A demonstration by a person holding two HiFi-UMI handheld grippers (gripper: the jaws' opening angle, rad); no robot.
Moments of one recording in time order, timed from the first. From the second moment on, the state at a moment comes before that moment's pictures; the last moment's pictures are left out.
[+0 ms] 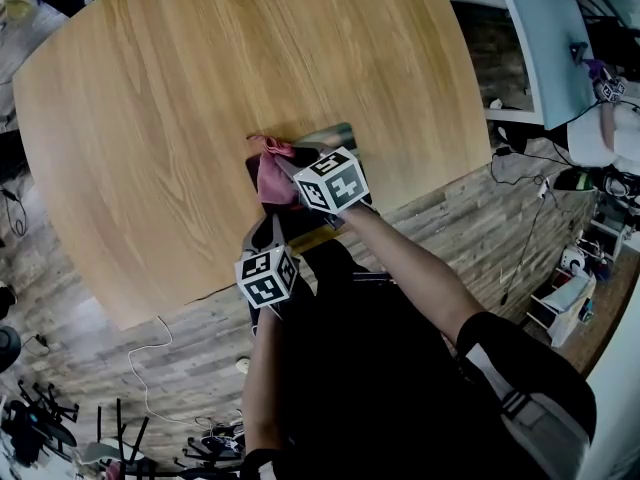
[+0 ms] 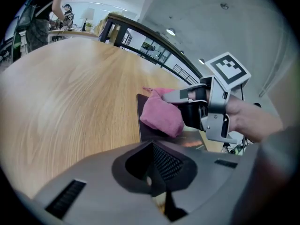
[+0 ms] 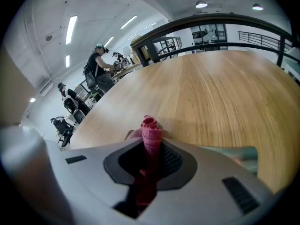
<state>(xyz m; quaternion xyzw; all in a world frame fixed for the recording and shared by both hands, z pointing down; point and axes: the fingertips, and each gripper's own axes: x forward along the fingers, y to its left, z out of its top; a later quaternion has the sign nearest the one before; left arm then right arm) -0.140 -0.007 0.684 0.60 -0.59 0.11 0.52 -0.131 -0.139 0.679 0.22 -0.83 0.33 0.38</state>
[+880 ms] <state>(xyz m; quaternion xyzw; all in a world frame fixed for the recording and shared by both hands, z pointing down) -0.145 -0.011 0.686 0.60 -0.60 0.12 0.52 0.033 -0.216 0.680 0.37 -0.78 0.32 0.39</state>
